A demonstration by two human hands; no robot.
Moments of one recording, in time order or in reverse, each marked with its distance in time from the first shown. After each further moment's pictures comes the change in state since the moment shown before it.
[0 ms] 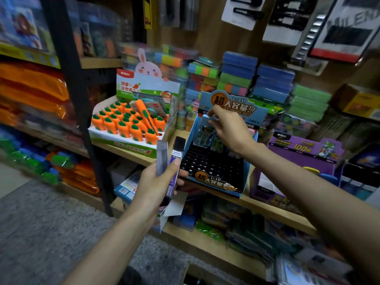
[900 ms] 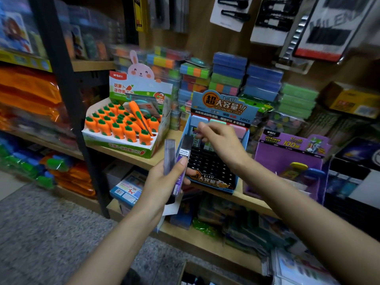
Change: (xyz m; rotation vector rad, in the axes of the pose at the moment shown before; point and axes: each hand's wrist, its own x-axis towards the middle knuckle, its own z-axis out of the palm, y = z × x) left_hand -0.005 0.002 0.020 -0.024 -0.114 0.036; right_hand -0.045 -0.035 -0.012 0.653 -0.058 0.349
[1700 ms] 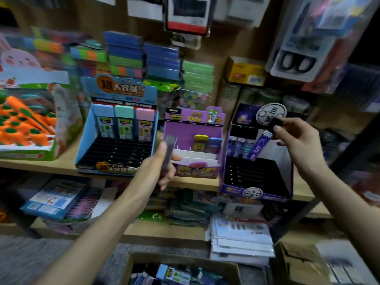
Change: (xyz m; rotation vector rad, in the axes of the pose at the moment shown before) left_hand -0.015 -0.019 0.149 0.073 -0.423 -0.076; right_hand -0.163 0.118 -0.267 -0.102 0.674 0.171
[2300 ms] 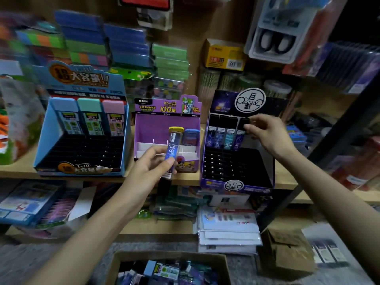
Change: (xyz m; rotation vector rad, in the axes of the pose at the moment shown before) left_hand 0.015 -0.027 0.038 -0.025 -0.044 0.062; right_hand 0.029 0.046 0.007 -0.217 -0.174 -0.025
